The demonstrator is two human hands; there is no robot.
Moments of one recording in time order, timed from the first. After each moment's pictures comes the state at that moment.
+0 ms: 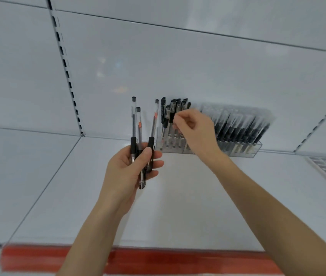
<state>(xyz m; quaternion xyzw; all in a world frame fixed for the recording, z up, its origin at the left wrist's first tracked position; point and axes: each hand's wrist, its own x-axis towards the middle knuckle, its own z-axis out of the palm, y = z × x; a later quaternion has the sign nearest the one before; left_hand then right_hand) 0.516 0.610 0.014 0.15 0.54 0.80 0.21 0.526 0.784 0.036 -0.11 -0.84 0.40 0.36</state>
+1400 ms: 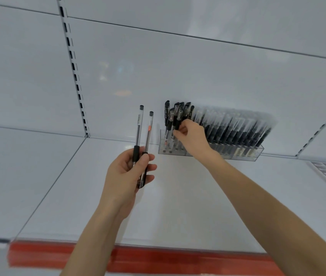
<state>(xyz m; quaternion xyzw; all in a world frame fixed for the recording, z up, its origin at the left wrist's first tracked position) 0.516 0.603 0.005 0.12 0.55 0.80 0.19 0.496 0.805 0.012 -0.20 -0.90 0.30 0.24</state>
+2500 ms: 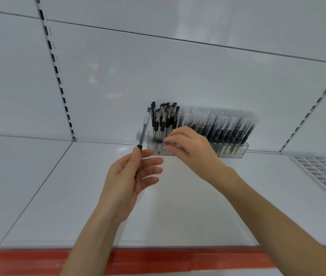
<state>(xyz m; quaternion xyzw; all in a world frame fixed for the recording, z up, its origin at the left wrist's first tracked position) 0.535 0.614 0.021 0.14 0.50 0.81 0.27 0.564 0.792 0.023 0.09 -0.92 0.10 0.38</state>
